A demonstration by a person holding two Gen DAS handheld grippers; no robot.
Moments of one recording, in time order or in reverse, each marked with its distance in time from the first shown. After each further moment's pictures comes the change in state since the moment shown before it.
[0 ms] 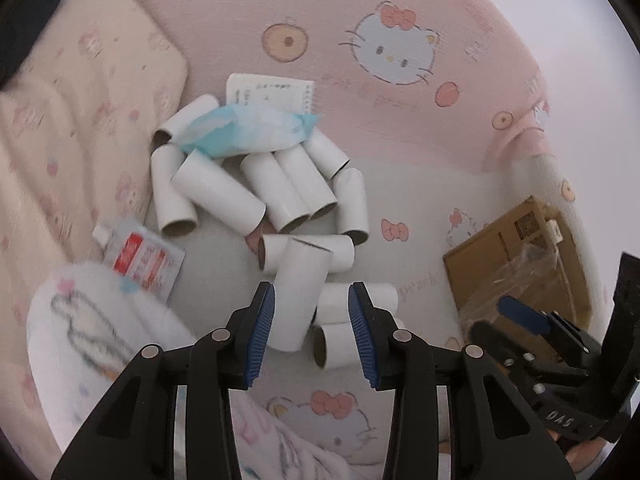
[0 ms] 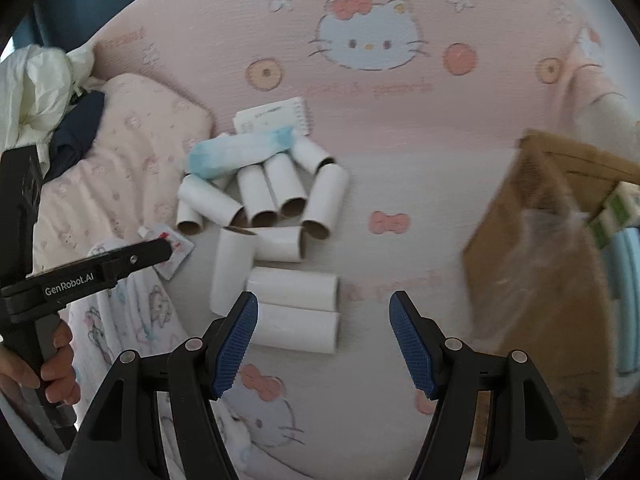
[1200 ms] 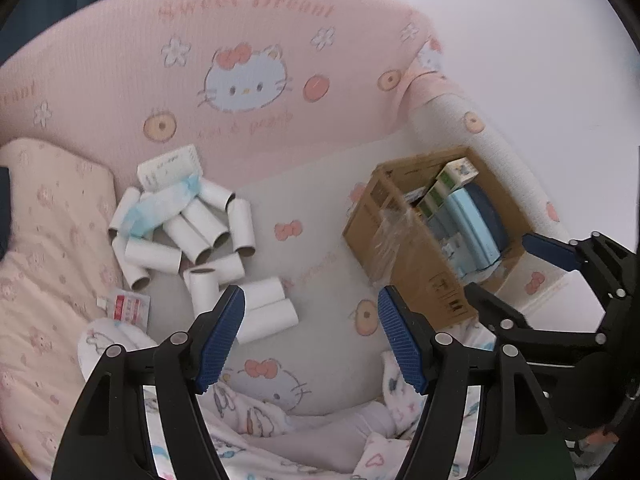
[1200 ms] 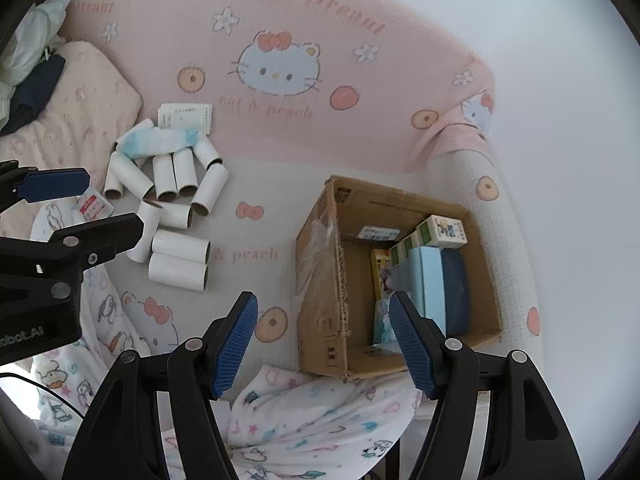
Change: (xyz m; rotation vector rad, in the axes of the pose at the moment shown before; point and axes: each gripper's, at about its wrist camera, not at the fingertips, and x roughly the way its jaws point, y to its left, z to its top) left arm -0.110 -0.172 0.005 0.325 0.065 -0.002; right arm -0.168 -0.010 0.019 -0.149 0.089 -0.475
